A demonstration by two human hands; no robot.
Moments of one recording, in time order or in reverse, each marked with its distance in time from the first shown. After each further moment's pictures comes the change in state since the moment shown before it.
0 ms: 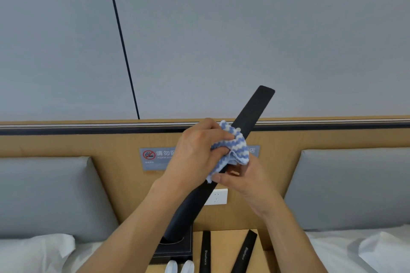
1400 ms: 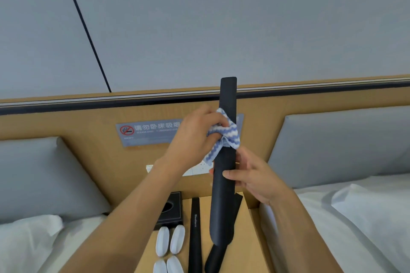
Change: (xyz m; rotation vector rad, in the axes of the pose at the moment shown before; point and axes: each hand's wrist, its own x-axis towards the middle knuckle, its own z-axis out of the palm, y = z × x) left_hand 0.001 -0.018 0.064 -0.092 -0.186 0.018; right_hand -0.031 0.060 -0.049 0.113 -0.119 0.294
